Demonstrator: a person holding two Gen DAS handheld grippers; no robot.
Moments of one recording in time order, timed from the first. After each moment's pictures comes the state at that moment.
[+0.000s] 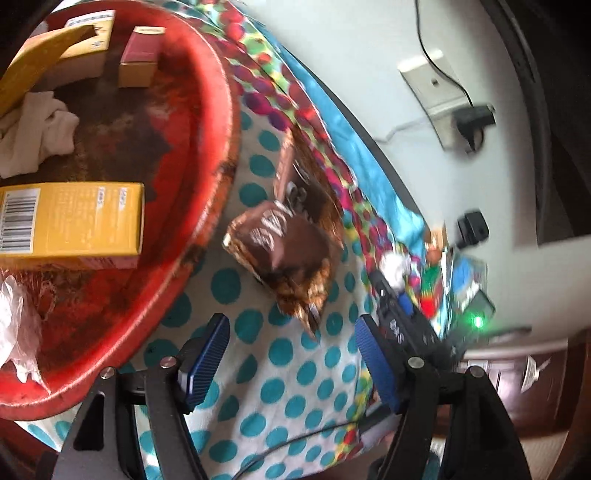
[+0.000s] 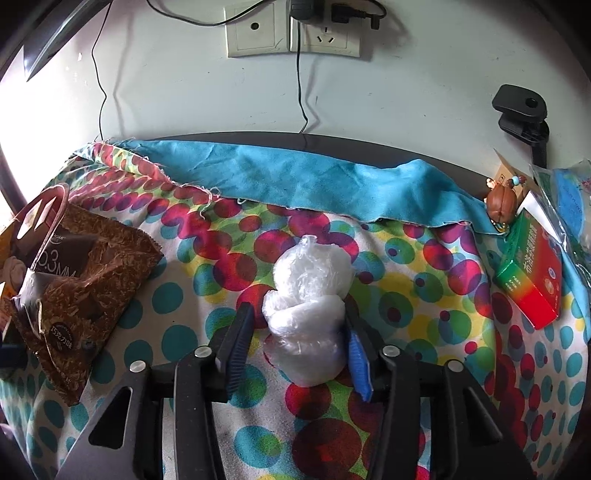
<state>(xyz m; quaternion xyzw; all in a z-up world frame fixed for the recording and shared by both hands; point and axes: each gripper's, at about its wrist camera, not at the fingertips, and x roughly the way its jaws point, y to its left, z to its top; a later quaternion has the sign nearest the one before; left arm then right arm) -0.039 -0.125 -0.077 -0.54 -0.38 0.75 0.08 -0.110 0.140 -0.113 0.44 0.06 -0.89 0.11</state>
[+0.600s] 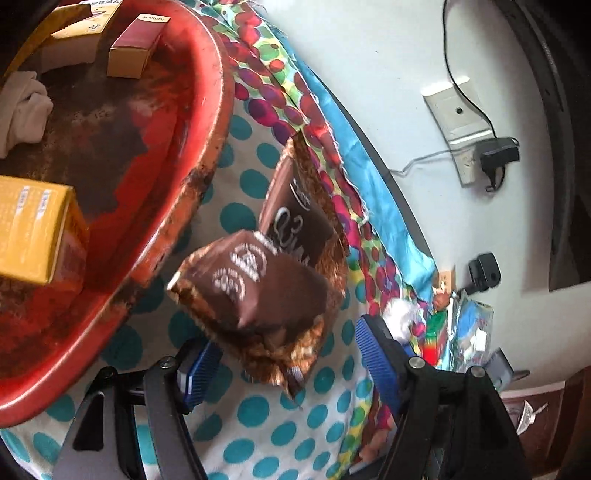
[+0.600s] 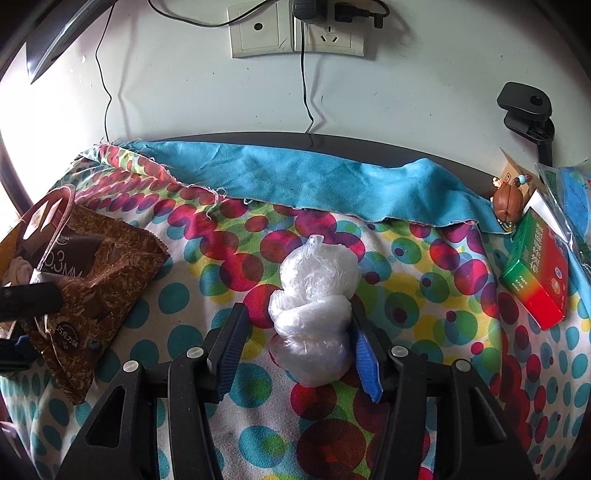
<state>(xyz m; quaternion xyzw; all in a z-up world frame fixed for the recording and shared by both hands) -0.070 -0.101 -0.100 -0.50 -0.42 0.76 0.03 -0.109 0.141 -0.114 0.44 0.05 -0.89 0.13</state>
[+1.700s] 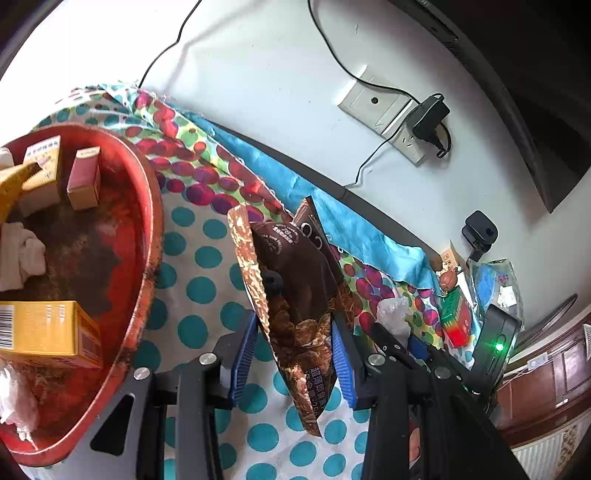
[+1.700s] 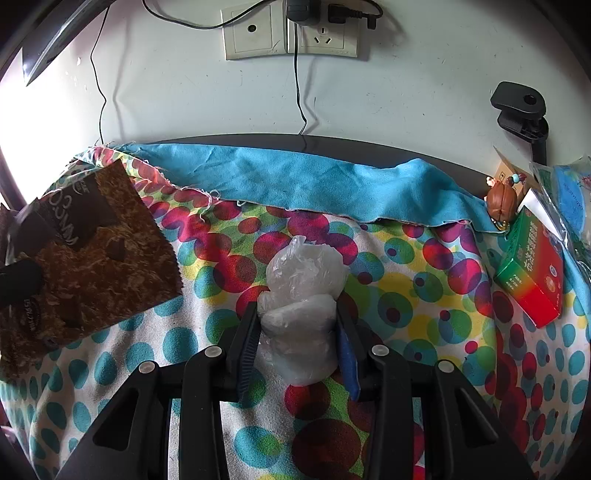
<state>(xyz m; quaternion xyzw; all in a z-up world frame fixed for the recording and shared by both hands) -0.059 -0.068 -0.049 -0.43 -0.24 0.87 0.05 -0.109 0.143 -0.114 0.43 0.05 -0.89 0.11</state>
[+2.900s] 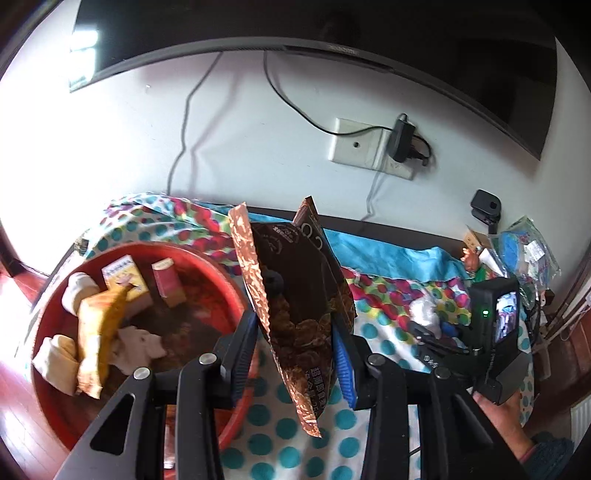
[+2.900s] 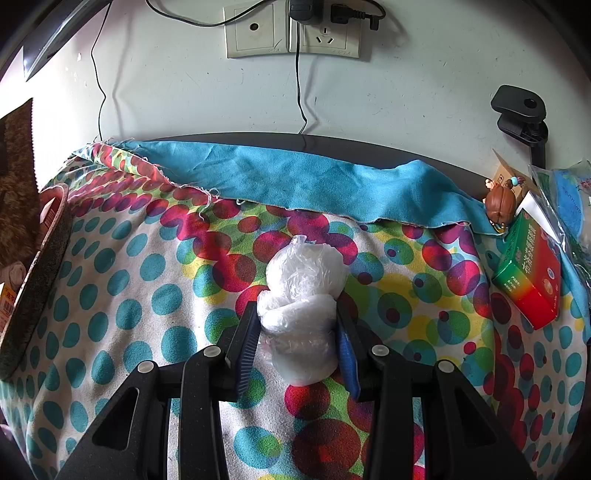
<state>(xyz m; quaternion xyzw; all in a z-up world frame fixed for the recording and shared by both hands) -0.011 -0.093 0.032 -0.37 -0.06 0.93 0.01 -0.109 0.141 -0.113 0.43 0.05 -0.89 0.11</state>
